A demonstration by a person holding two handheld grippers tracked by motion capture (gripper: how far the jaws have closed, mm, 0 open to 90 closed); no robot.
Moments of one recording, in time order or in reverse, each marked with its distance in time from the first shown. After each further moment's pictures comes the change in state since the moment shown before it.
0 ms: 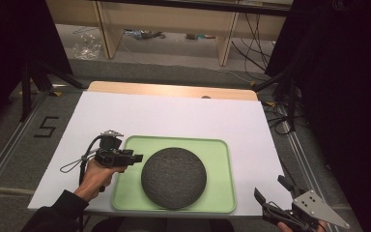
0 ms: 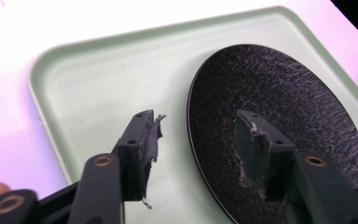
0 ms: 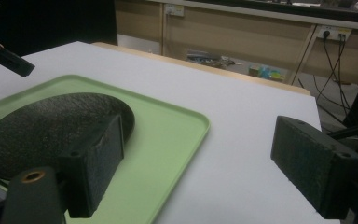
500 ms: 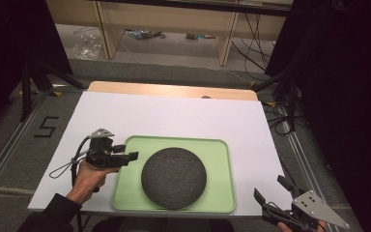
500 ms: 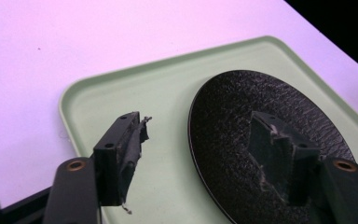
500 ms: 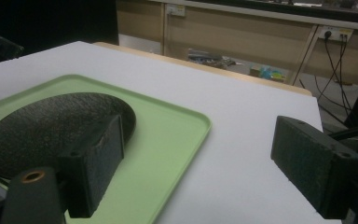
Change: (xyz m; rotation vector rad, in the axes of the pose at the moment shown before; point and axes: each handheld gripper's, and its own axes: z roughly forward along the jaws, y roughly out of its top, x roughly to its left) left arm -0.001 -0.004 -0.024 -0.130 0.014 0.000; right arm 0.001 0.000 0.000 -0.001 0.003 -0.004
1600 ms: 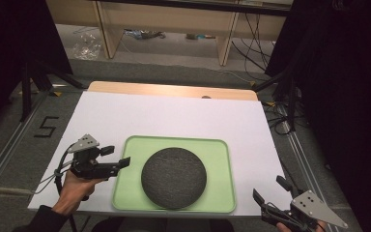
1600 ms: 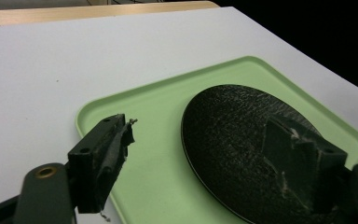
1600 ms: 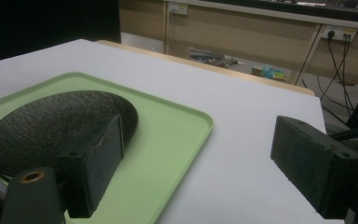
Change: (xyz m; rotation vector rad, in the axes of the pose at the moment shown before) left arm -0.012 -0.018 -0.041 -0.125 -0.008 0.087; right arm 0.001 0.000 0.000 0.015 0.011 -0.009
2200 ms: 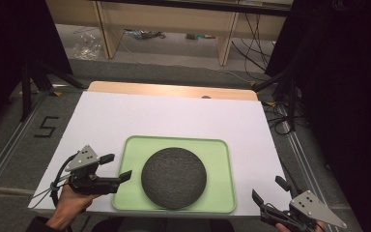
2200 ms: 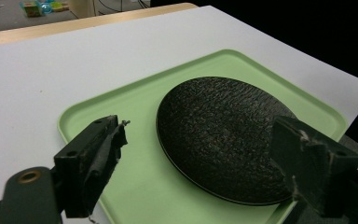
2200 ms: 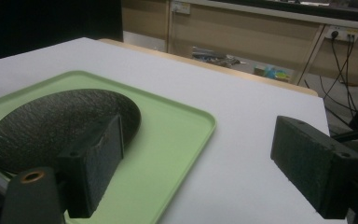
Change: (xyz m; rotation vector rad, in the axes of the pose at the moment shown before) left arm -0.030 -0.012 -0.018 -0.013 -0.015 0.097; right arm 0.002 0.000 0.002 -0.010 0.005 -0.006
